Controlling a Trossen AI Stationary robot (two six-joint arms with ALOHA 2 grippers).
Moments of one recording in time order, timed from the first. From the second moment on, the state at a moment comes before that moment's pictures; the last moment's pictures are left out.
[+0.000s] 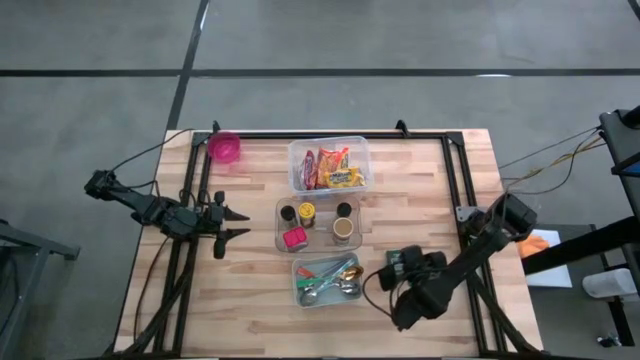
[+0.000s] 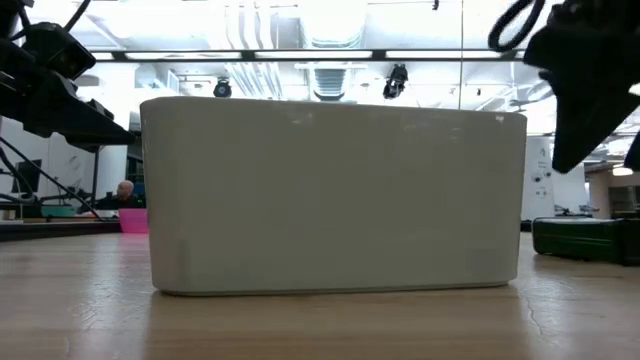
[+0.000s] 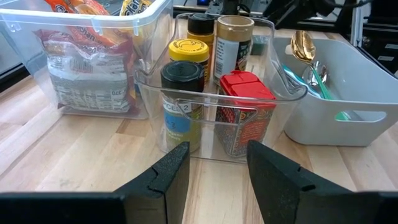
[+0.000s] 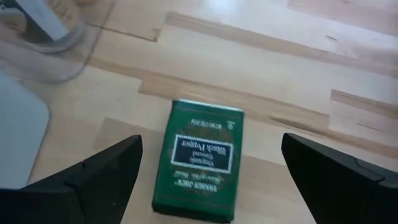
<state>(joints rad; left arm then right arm) -0.43 0.15 0.12 -0.39 -0.51 -0.26 0.75 1.84 1.23 -1.32 0.53 2.17</state>
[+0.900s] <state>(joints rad) -0.43 0.15 0.12 -0.39 -0.51 -0.26 0.74 2.02 1.22 -1.22 0.55 2.20</state>
